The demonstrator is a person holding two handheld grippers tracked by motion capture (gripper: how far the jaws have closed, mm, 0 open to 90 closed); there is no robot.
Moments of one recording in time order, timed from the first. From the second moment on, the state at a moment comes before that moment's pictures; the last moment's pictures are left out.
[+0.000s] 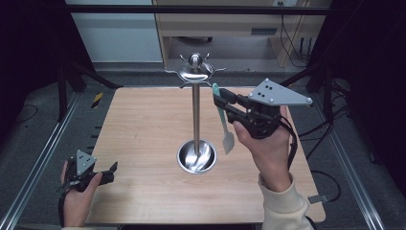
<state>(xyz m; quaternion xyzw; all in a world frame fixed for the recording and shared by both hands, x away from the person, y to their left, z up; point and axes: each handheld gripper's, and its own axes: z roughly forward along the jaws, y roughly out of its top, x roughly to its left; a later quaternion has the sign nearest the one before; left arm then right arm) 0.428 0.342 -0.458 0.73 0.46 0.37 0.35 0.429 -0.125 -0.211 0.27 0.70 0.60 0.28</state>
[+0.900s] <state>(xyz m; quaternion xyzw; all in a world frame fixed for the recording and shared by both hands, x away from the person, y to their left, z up) 0.428 0.341 -0.458 0.73 0.46 0.37 0.35 0.434 -0.121 -0.214 0.27 0.70 0.60 0.27</state>
